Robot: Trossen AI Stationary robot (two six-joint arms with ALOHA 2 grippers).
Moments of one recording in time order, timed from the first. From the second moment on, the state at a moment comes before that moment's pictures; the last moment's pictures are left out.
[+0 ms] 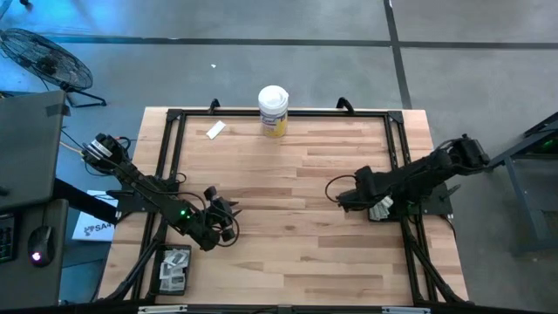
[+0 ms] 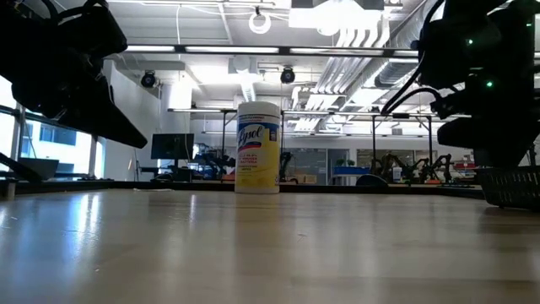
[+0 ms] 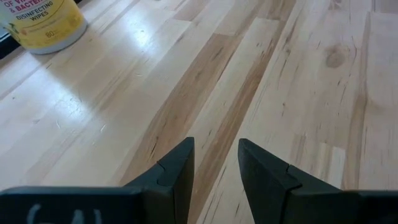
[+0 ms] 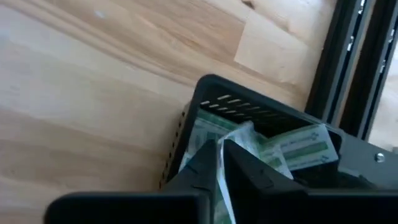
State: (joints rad) left arm -0.65 1.40 0.58 -0.18 -0.89 -0.79; right arm 0.21 1.45 0.75 -1.21 0.30 1.45
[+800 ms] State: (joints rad) left arm -0.53 1.41 0.58 -0.21 -0.95 -1.03; right arm 0.28 1.45 0.86 -0.24 0.65 0.81
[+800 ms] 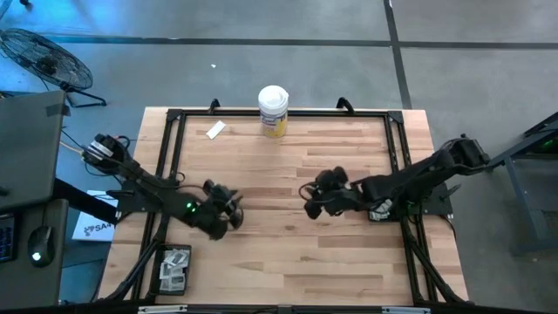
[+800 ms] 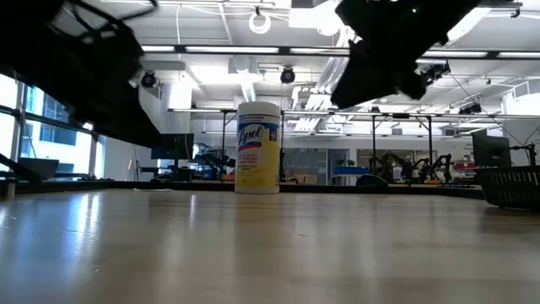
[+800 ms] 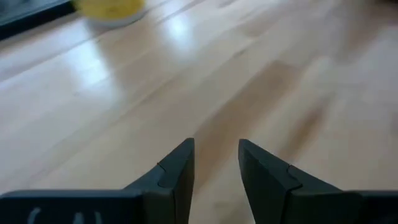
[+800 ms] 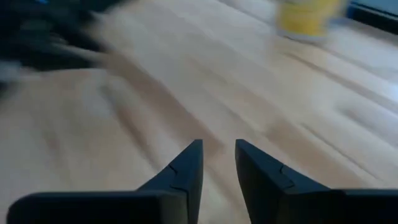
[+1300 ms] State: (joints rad) left arm 0.09 1.43 0.58 -0.31 -0.83 -0.94; right arm 0.33 1.45 0.64 0.26 0.59 0.60
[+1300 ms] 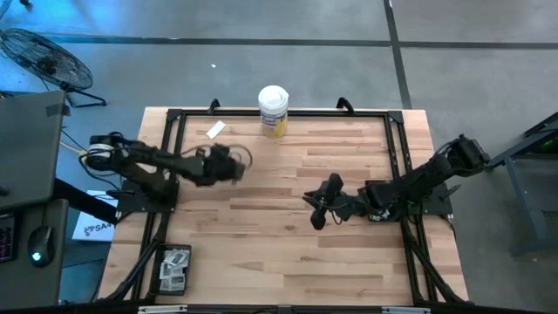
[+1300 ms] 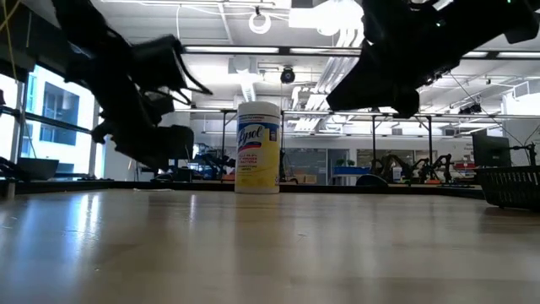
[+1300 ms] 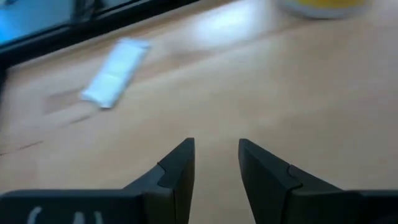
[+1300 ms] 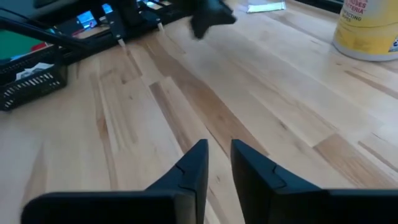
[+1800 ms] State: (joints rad) left arm 0.61 1.44 0.58 -0.11 -0.66 -0.74; right arm 0.39 1.45 0.64 0.27 0.65 0.53
